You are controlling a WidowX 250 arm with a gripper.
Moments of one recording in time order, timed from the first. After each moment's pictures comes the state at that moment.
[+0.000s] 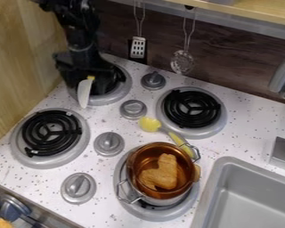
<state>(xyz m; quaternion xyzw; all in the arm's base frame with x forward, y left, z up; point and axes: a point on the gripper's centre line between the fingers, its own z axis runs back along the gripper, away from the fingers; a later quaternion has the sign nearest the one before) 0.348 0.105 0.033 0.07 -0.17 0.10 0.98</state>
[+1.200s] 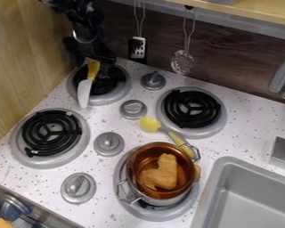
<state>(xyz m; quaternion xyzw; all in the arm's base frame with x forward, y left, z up) 0.411 0.142 0.012 0.11 -0.23 0.05 0.97</state>
